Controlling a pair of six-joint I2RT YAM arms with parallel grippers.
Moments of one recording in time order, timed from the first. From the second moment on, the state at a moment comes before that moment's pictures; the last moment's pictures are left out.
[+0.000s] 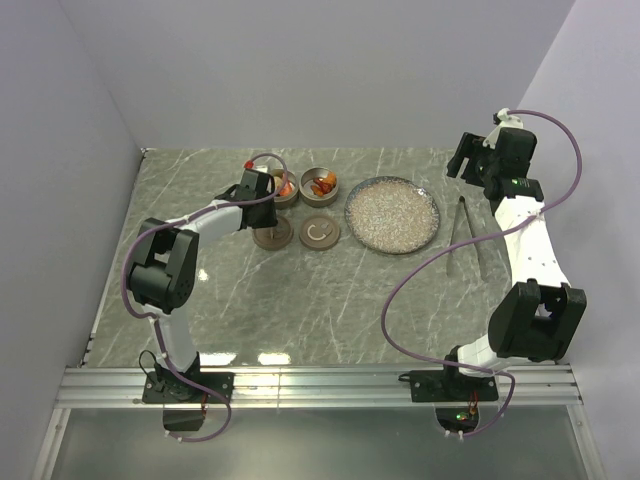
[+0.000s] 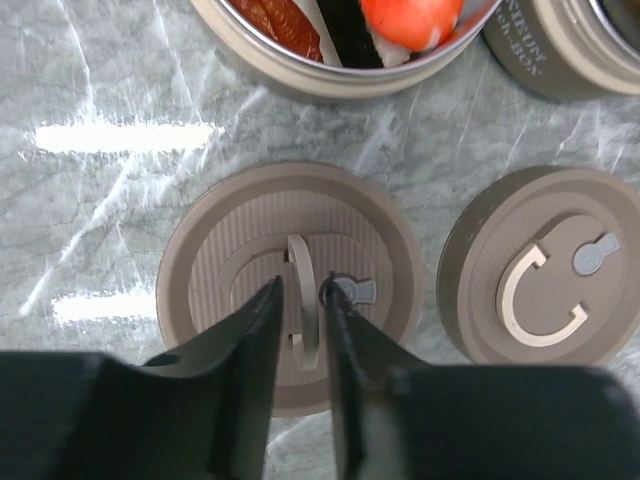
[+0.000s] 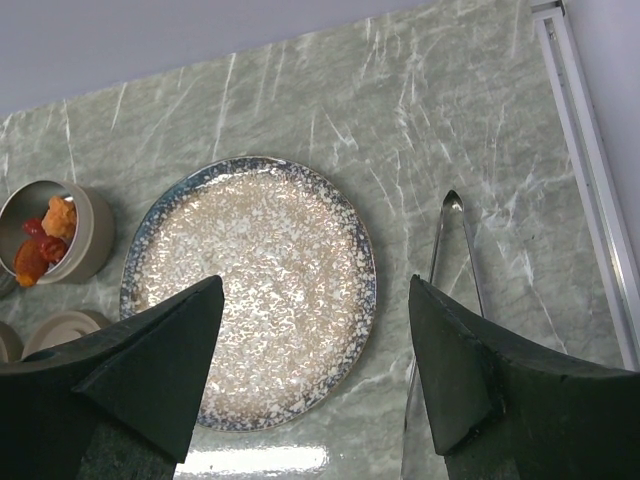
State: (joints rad) left arm -0.37 1.88 1.26 -0.23 -0.08 -0.42; right arm -0.15 1.48 1.37 -0.37 -0.13 0.17
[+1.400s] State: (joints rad) left arm -0.35 1.90 1.87 -0.64 -0.02 -0.30; right arm -0.15 1.42 1.25 -0.31 -0.13 0.17
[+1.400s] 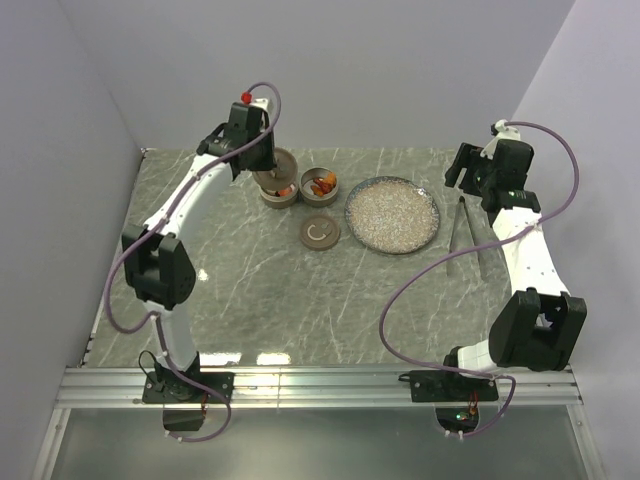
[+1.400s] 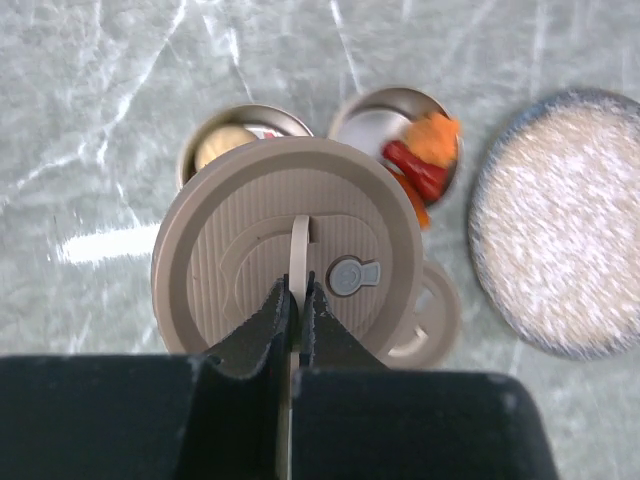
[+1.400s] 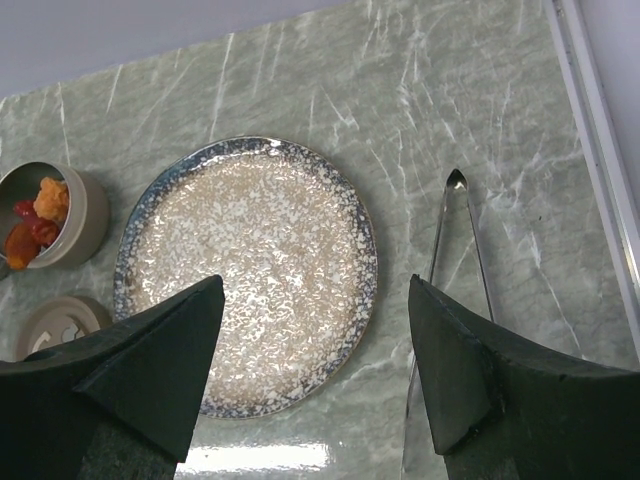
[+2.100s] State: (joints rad) left arm -0.30 2.20 1.98 -0.62 0.06 -0.31; right arm -0.15 1.43 1.26 -0.32 -0.10 0.19
